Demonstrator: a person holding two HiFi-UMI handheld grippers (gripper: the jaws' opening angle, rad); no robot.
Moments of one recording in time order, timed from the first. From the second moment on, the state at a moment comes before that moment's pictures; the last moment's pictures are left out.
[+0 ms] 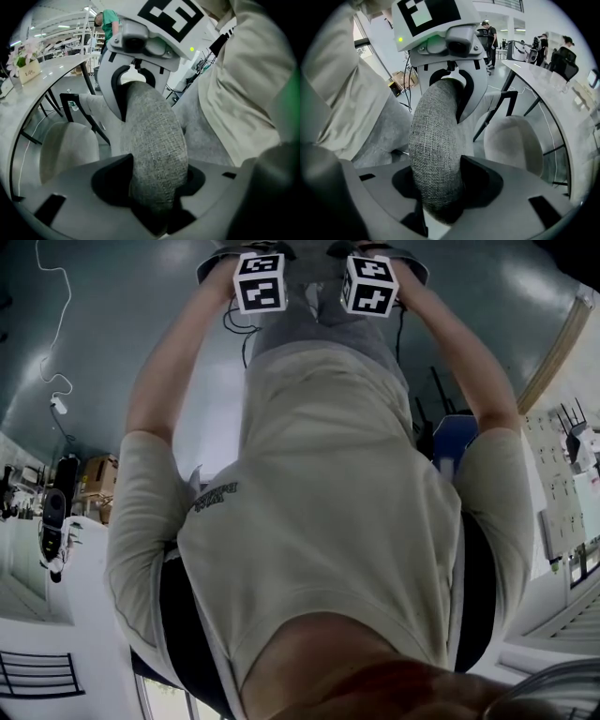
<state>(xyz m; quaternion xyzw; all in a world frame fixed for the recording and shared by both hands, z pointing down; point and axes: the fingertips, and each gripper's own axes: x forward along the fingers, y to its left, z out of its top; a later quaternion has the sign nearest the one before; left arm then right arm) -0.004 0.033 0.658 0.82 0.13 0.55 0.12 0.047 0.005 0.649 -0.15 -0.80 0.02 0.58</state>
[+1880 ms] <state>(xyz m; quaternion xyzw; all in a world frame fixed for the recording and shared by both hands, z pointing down) -0.026 -0.229 0.634 0.83 0.05 0.55 0.06 0.023 -0.246 0.639 -0.09 -0.82 0.00 0.57</state>
